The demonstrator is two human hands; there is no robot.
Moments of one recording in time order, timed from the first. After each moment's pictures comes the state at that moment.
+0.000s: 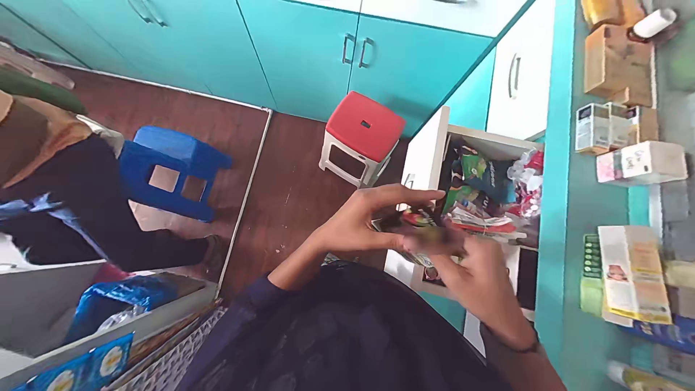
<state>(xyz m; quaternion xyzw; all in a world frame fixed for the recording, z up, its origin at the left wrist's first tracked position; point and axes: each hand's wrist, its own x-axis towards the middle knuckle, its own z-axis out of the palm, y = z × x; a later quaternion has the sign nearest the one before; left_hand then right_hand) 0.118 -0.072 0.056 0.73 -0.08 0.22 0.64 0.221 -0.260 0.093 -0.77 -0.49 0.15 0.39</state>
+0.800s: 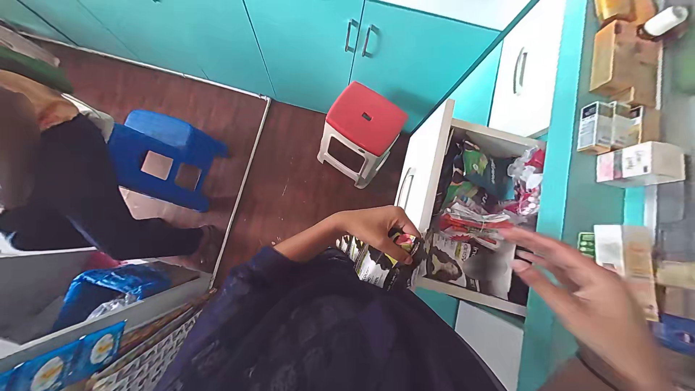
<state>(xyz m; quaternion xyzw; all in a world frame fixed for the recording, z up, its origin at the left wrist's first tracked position) 0.149 -0.082 0.007 0.66 -0.20 -0.06 0.72 0.300 -0.364 0.097 -0.80 -0.44 0.22 0.35</state>
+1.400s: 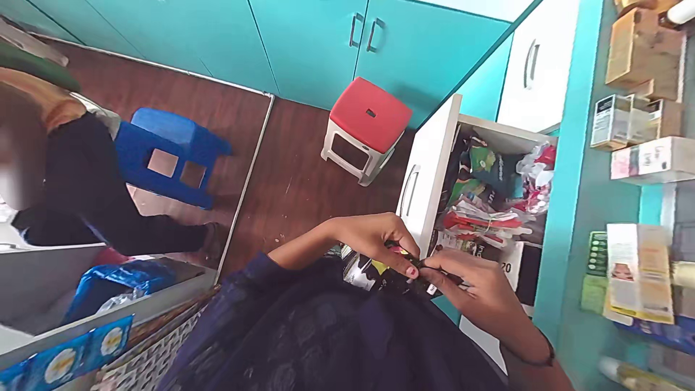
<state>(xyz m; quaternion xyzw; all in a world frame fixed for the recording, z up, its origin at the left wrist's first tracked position) 0.125 -0.088 0.015 0.64 -0.26 -0.02 0.73 0.233 -0.302 0.067 -0.68 -0.60 0.22 0.36</state>
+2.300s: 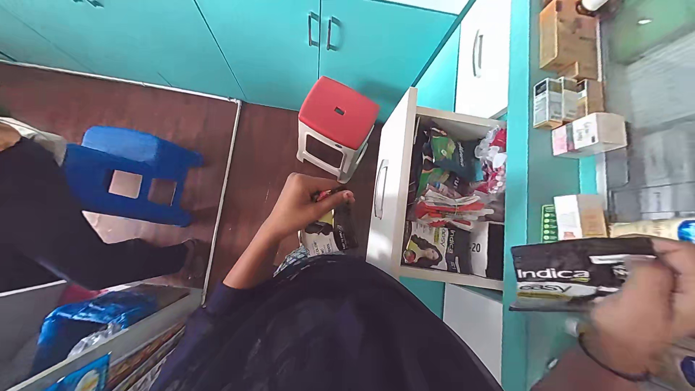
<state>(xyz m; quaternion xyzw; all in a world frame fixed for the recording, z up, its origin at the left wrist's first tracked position) 0.097 -0.043 0.036 0.81 0.08 0.22 0.54 0.315 -0.415 0.104 -0.86 -0.33 -0.15 0.36</state>
